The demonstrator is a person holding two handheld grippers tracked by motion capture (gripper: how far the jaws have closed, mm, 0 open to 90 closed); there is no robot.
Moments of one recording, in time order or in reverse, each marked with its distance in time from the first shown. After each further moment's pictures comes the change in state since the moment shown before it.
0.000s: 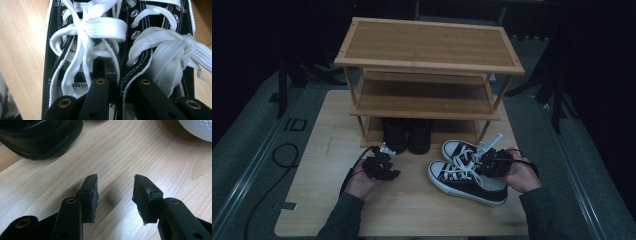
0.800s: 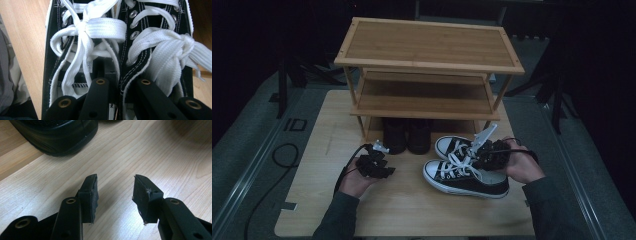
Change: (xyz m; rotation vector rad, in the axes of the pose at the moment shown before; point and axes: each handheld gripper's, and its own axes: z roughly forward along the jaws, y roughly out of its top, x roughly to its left) left arm 0.012 -0.004 -0.014 -0.019 0.017 -0.029; right arm 0.004 0.033 -0.030 0.022 0.018 -0.128
